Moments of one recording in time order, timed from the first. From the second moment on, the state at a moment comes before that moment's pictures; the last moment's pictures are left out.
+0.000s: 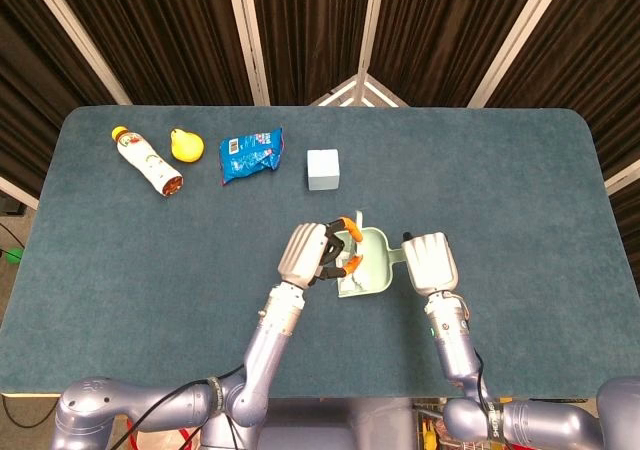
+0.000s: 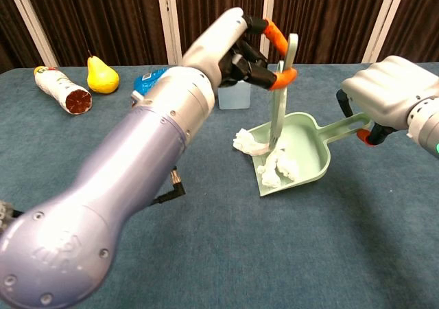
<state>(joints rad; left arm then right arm) -0.89 -2.11 -0.47 -1.36 1.19 1.23 0.07 0.66 -1.62 0.14 -1.60 -0.95 1.36 -1.16</state>
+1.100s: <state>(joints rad) -0.89 -2.07 -0.42 -1.24 1.17 1.17 0.11 0.66 -1.63 0.13 -1.57 -0.95 1.34 -1.13</state>
